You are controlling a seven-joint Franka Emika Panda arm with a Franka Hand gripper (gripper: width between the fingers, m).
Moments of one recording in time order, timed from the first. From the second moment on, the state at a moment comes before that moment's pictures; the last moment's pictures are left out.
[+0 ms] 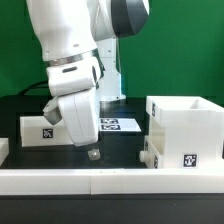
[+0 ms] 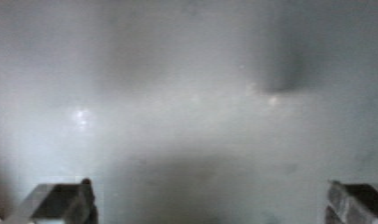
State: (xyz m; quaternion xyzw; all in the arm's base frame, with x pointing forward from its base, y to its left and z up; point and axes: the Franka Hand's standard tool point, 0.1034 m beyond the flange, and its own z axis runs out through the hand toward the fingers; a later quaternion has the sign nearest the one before) arm 0.557 -0.047 0.026 -0.73 -0.67 -0.08 0.10
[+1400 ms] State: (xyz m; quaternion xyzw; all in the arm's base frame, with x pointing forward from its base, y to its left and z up) arm 0.539 -0.055 0.040 -0.80 -0.59 -0.06 0.10
